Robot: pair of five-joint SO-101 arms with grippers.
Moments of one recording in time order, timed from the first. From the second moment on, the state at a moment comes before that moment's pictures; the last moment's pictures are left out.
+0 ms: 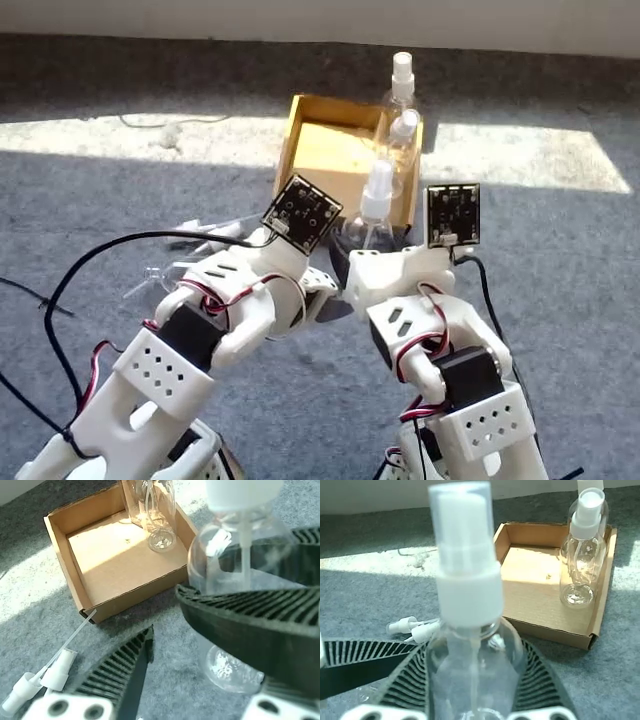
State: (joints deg) left arm 26.5 -51.0 49.5 49.9 1.5; right arm -25.8 -70.0 55.7 49.5 -15.8
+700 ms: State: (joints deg) left arm 26.8 -51.0 52.8 47.4 1.4; right arm -23.9 -70.0 55.2 38.5 -7.4
